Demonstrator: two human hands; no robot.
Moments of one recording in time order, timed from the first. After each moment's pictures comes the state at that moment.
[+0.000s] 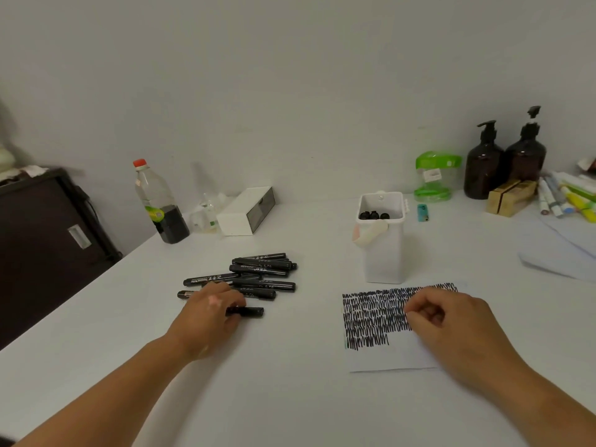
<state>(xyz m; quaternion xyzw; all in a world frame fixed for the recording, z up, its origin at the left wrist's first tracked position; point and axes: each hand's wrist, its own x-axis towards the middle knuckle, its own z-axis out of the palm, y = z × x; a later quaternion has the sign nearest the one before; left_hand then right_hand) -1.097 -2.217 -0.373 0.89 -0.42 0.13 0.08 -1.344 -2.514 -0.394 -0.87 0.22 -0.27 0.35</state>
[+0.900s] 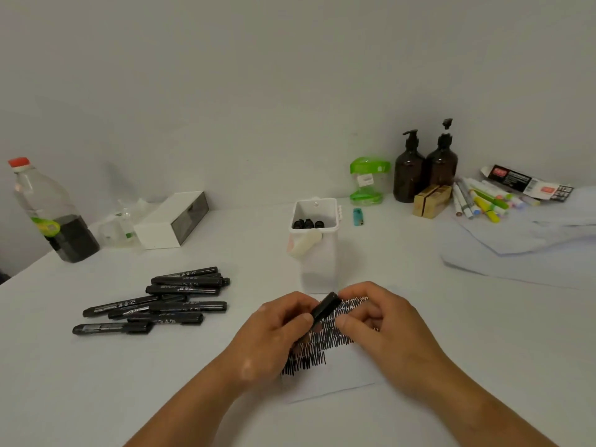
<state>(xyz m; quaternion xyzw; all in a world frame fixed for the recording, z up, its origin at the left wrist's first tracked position) -1.197 -2.370 -0.374 0.72 -0.44 -0.25 0.47 -1.343 -2.519 -0.388 -0.79 0.18 -0.26 0.52</state>
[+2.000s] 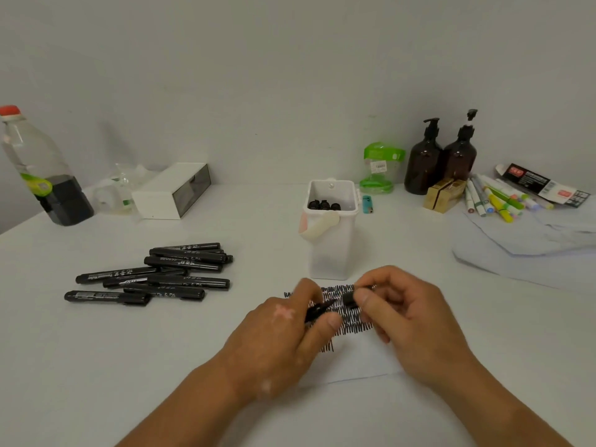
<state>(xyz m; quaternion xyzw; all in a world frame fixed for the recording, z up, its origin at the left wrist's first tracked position) -1.208 -2.354 -0.379 0.78 -0.55 -0.04 0.30 -1.345 -2.512 -0.374 -0.76 0.15 -0.31 0.56</state>
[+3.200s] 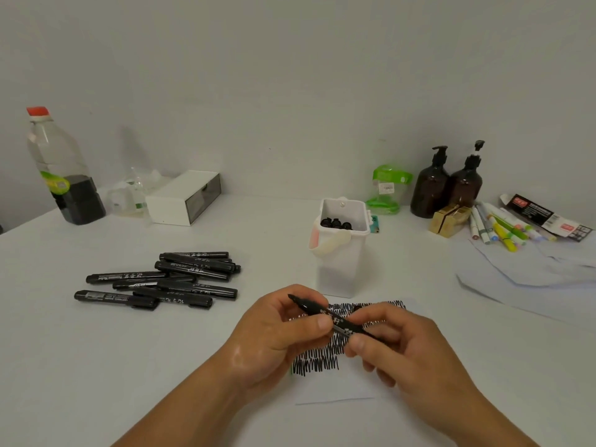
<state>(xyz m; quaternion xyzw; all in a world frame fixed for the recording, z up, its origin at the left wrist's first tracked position) -1.203 -2.357 -0.369 0.47 -0.26 -0.41 0.74 -1.351 -2.498 -0.365 -0.76 0.15 -0.19 0.60</state>
